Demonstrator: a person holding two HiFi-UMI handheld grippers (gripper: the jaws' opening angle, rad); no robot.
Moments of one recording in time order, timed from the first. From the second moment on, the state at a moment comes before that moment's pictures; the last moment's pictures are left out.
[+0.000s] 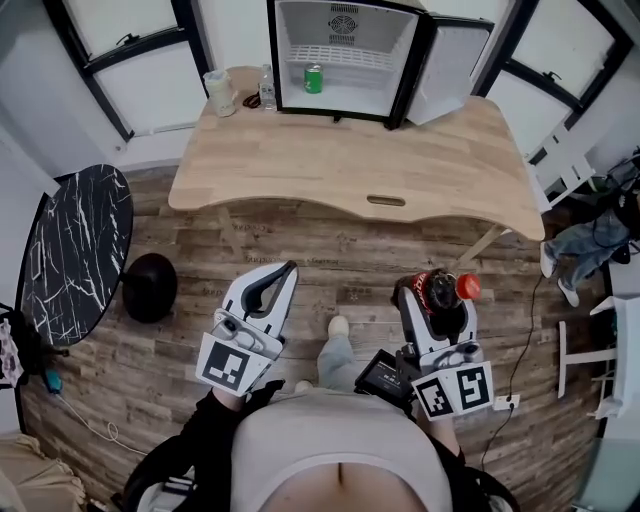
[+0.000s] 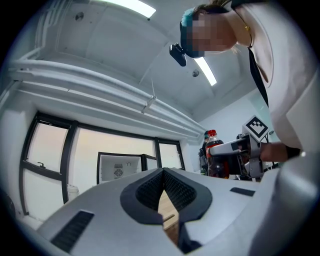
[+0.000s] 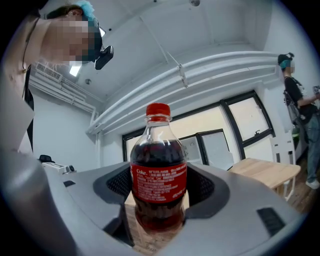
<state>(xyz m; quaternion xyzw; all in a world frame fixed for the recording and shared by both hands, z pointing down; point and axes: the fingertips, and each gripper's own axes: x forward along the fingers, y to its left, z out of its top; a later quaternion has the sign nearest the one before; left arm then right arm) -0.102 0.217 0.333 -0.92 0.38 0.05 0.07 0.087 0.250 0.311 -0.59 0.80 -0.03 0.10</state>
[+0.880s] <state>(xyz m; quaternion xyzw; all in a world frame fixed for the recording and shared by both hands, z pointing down) -0.043 0.024 0.320 -0.89 0.43 0.06 0.09 0.144 0.039 0.297 -0.53 0.84 -0.03 0.09</state>
